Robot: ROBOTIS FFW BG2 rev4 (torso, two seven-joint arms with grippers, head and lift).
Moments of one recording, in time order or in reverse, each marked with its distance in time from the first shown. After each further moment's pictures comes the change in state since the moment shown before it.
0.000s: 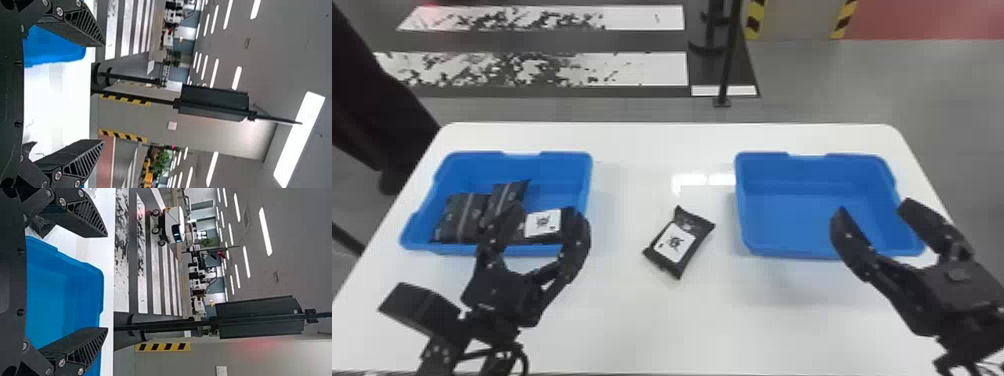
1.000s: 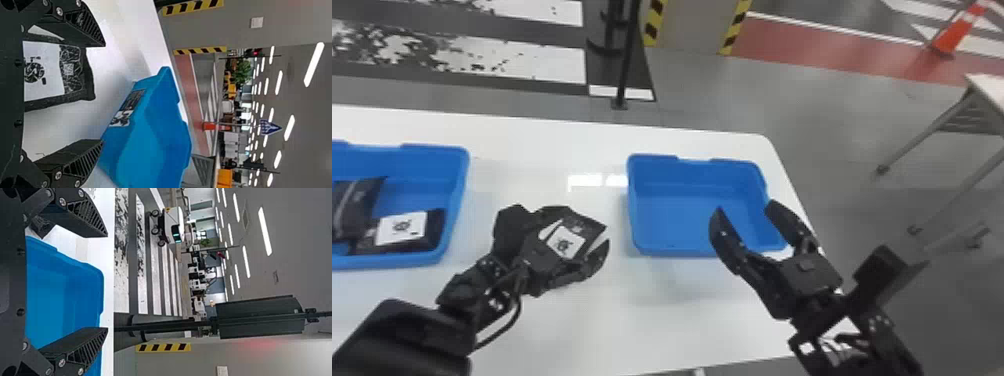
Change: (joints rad) left arm -0.511 -0.013 -0.324 0.496 -0.337 0.318 -0.131; right arm -0.007 -0.002 0.001 0.007 -0.007 0.000 0.000
